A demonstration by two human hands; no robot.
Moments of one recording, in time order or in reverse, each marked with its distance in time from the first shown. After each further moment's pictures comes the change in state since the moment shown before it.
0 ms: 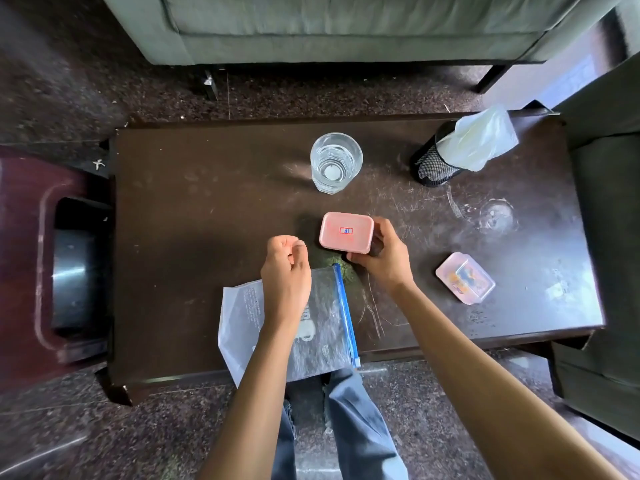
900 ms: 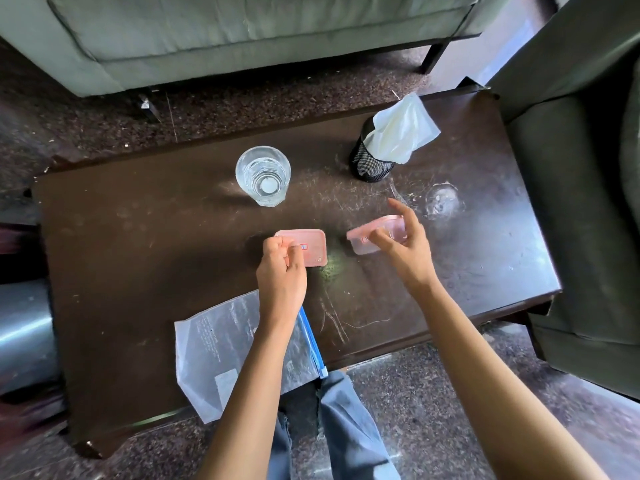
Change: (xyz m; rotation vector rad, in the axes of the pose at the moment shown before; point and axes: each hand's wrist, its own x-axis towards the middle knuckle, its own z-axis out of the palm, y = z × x) left_hand -0.008 0.043 0.063 0.112 -0.108 0.043; right_hand -0.009 0.009 -0.100 0.134 0.247 0.133
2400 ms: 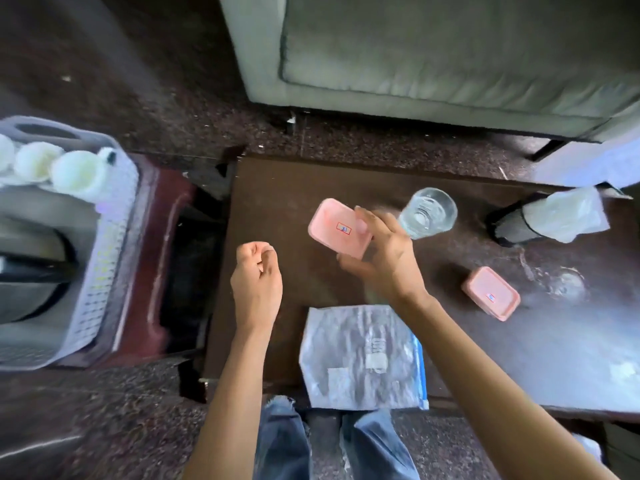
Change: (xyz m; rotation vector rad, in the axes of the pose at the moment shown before) left_hand 0.030 -0.105 -0.222 -0.230 0.383 -0.110; right_hand -0.090 -0.158 0.204 -0.459 -0.301 -0.644
